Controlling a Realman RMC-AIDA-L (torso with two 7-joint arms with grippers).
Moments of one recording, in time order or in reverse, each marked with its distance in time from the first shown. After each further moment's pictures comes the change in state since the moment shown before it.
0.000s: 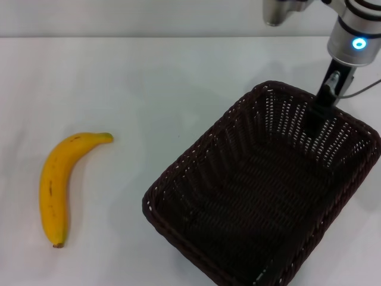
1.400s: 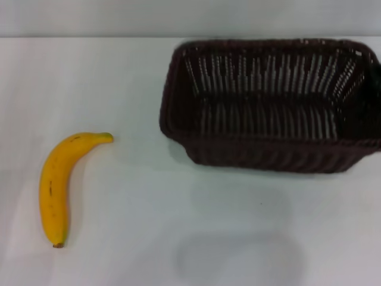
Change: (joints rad) left arm 0.043 0.014 -0.035 -0.005 0.004 0.036 0.214; right arm -0.227 -0.127 0.495 -0.254 0.036 0.279 0.412
